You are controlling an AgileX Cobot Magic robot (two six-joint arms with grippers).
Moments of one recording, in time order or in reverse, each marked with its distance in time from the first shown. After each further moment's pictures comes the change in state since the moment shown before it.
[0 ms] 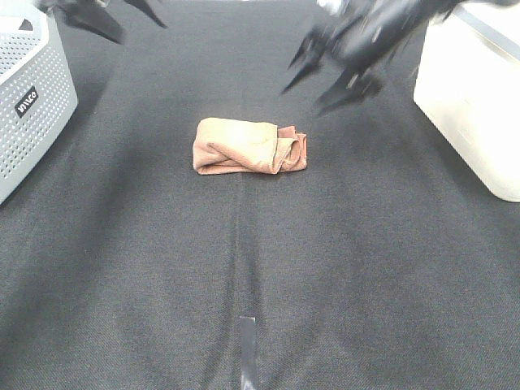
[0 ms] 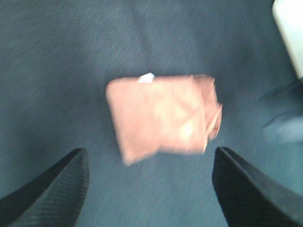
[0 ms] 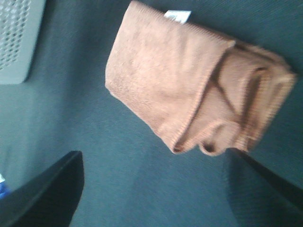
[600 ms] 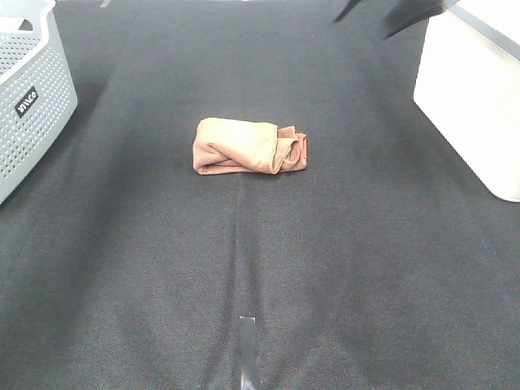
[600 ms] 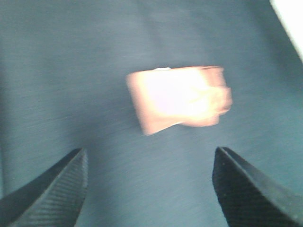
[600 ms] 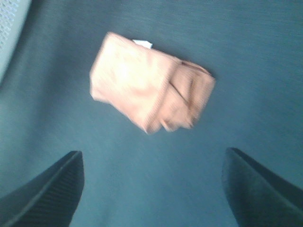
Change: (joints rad) left arm 0.000 -0.259 0.070 0.170 0.107 -0.003; right arm 0.000 -0.391 0.164 -0.295 0.005 0.134
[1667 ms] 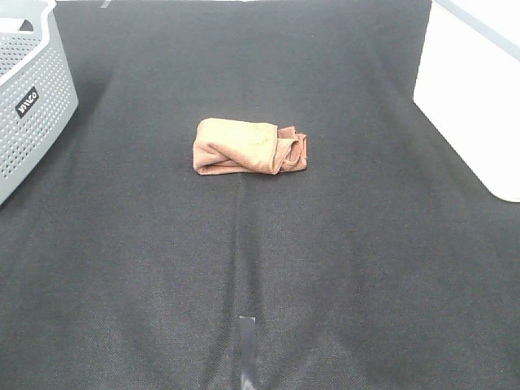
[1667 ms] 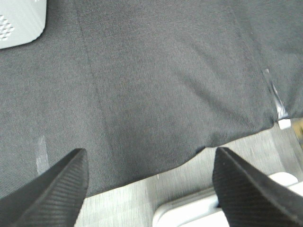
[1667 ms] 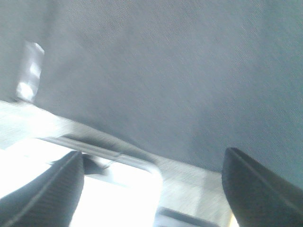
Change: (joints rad) left arm 0.000 -1.370 1.277 0.124 0.009 0.000; right arm 0.000 -1.276 1.256 -0.275 -0.005 0.032
